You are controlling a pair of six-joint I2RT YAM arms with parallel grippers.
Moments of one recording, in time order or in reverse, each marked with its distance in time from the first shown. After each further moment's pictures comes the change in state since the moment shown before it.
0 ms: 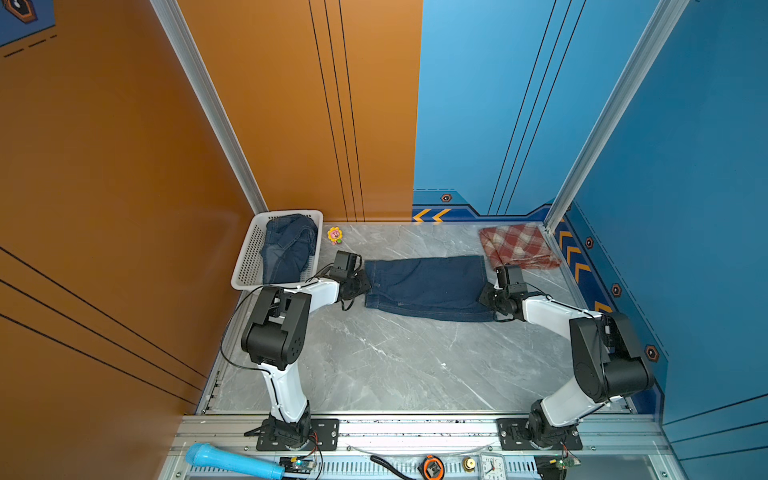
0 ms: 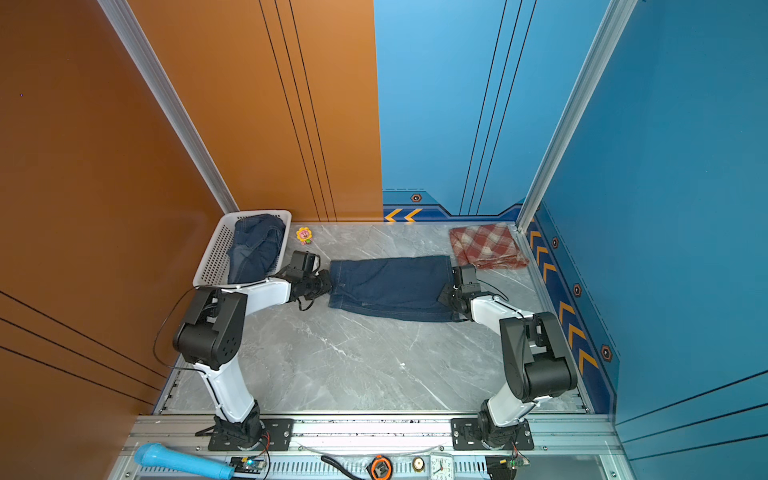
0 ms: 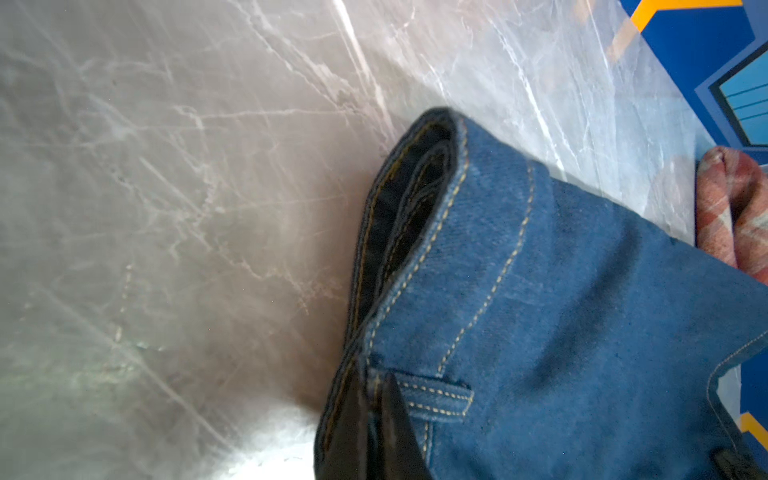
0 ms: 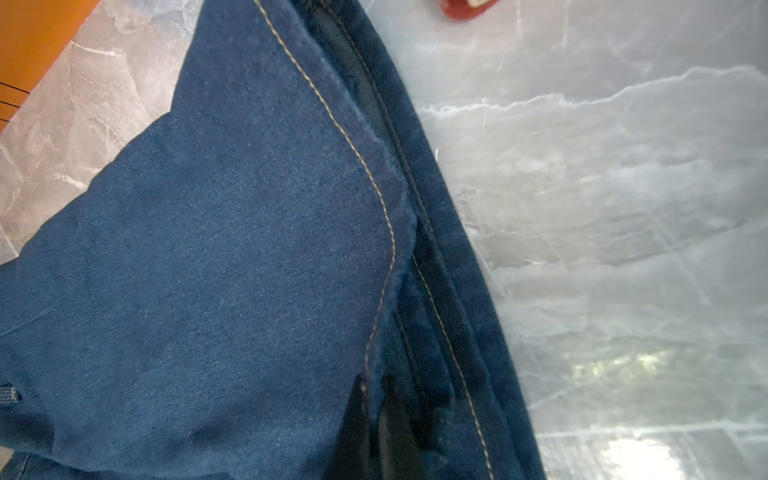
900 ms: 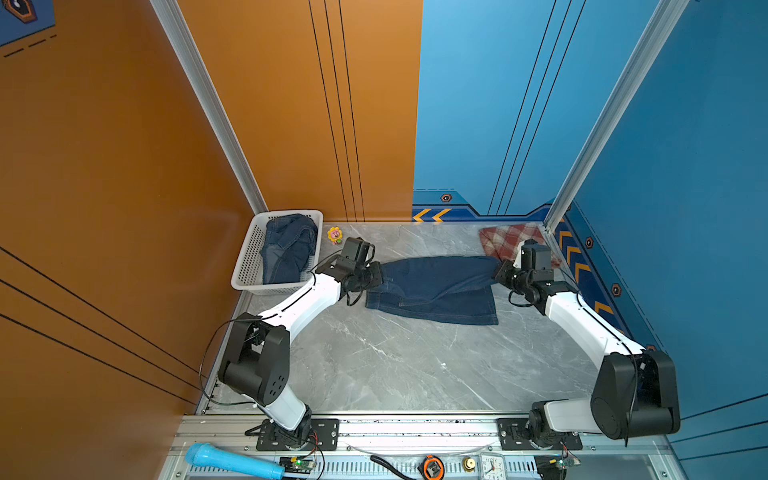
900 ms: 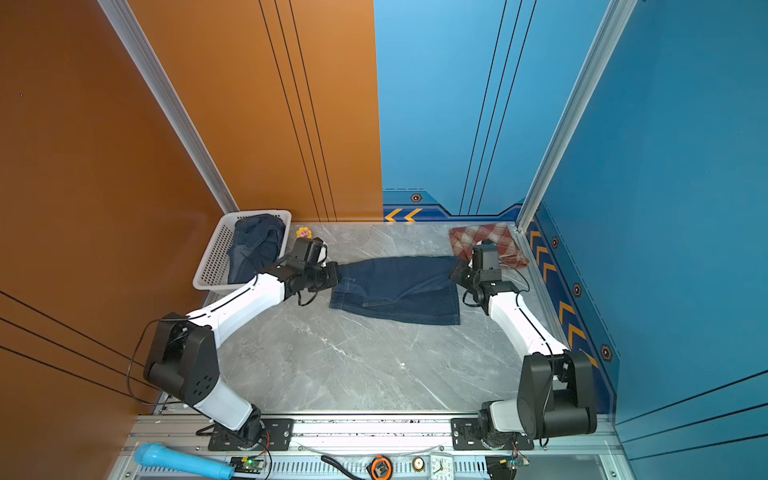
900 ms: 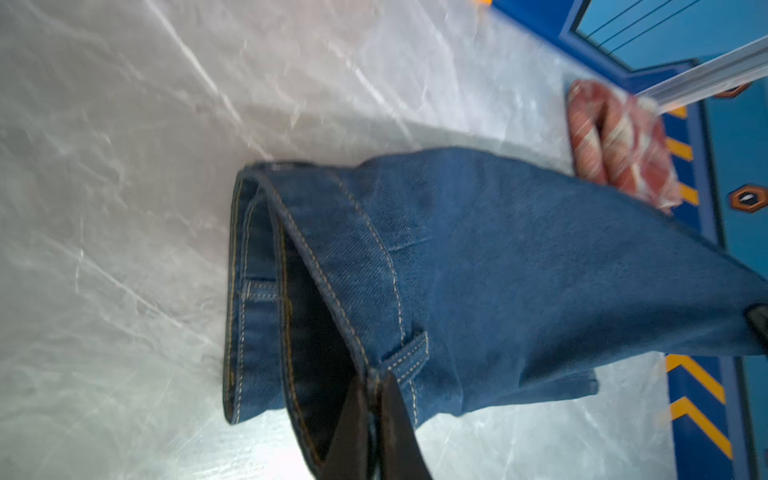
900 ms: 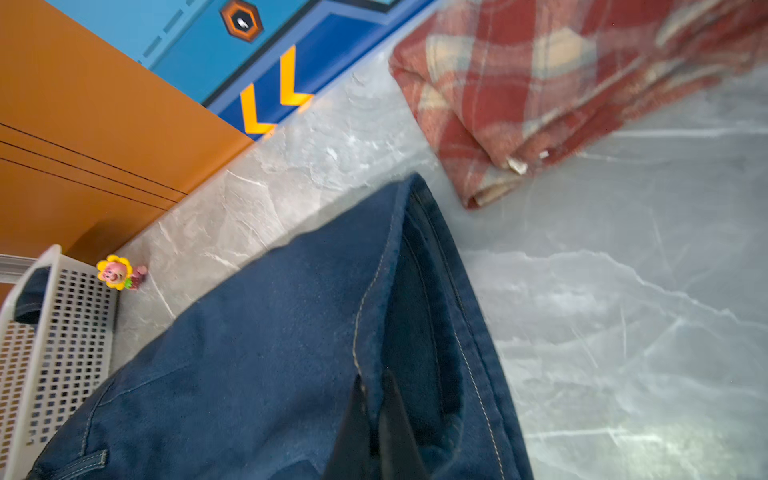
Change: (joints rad) left arm -0.140 -0.243 0.059 -0.297 -0.032 0.060; right arm -0.078 -0.233 0.088 -0.138 -0.026 -0.035
